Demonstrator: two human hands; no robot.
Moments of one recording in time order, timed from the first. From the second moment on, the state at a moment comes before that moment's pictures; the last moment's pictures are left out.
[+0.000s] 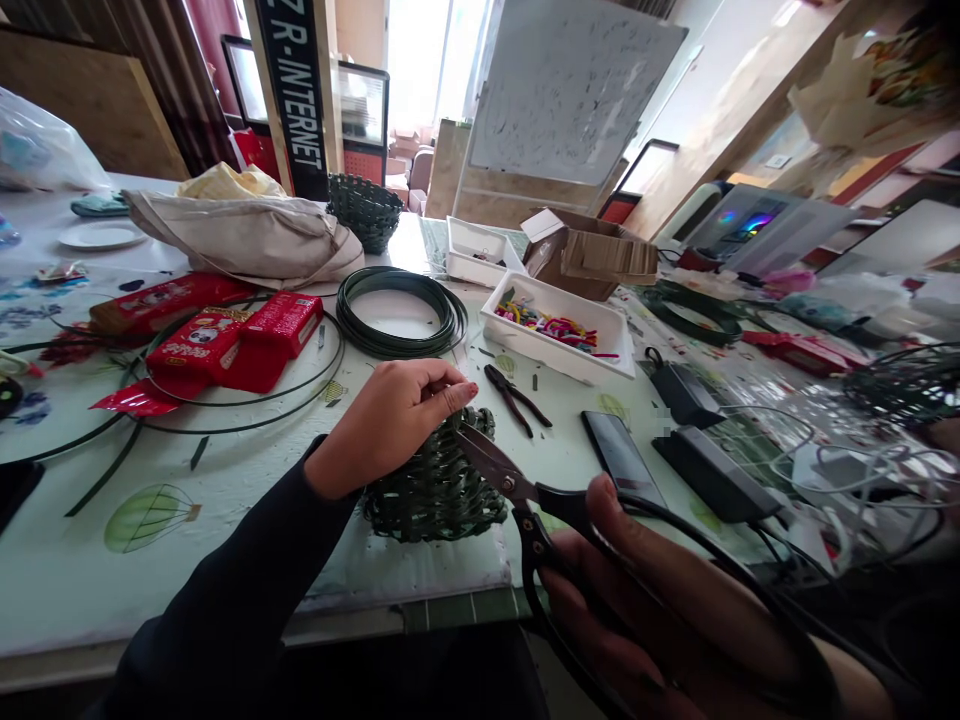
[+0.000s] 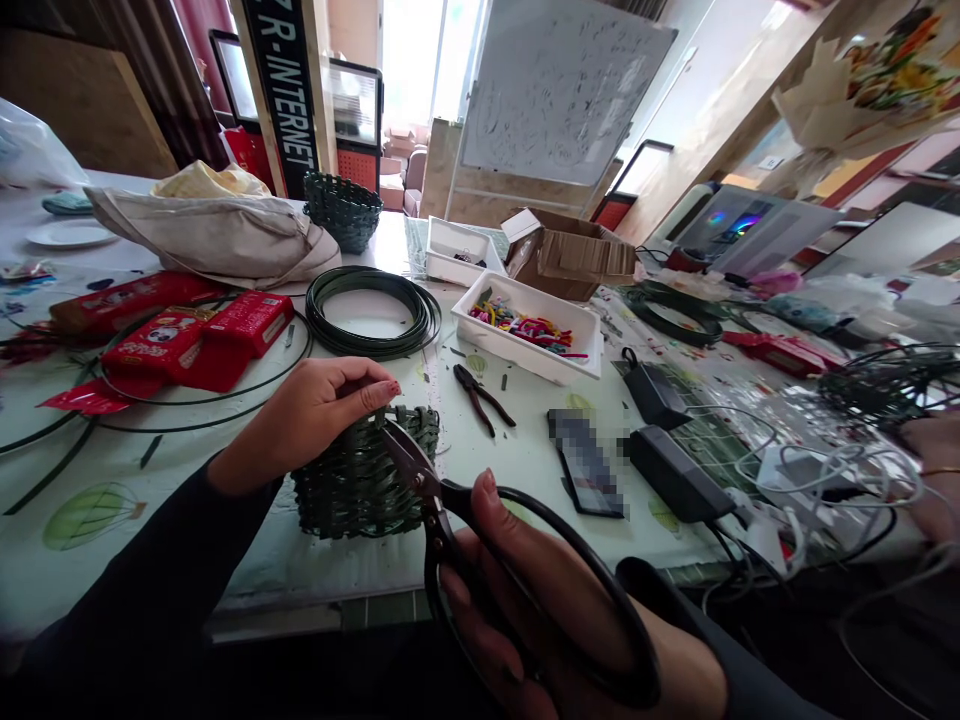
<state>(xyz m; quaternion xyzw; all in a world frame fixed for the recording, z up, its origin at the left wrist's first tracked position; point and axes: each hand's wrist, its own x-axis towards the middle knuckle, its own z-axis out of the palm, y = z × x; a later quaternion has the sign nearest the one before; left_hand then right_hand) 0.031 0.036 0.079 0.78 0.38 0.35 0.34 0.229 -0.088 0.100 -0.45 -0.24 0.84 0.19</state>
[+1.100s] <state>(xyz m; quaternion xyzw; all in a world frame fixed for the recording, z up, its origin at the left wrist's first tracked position) 0.035 0.035 0.078 0.78 0.39 0.35 0.34 0.225 -0.099 0.037 -0.53 -0.49 0.62 0.32</state>
